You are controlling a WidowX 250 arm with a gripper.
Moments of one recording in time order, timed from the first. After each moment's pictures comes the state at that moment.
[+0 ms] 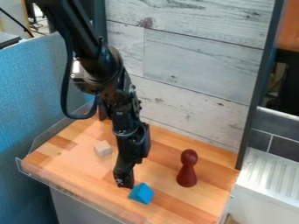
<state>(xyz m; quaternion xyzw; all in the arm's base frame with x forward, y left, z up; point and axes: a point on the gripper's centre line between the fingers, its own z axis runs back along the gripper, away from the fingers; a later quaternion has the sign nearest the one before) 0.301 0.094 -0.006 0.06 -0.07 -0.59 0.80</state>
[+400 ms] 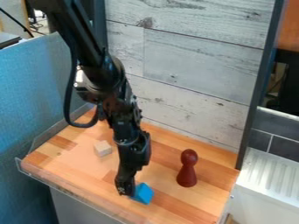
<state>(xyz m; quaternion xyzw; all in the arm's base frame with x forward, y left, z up) 0.300 0.092 -0.022 0.06 -0.07 -0.58 0.81</state>
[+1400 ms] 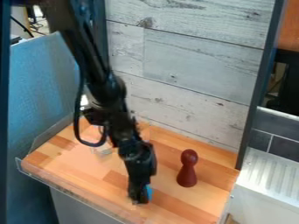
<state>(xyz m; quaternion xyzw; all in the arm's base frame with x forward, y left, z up) 0.307 0.080 -0.050 0.02 -0.13 -0.52 0.84</state>
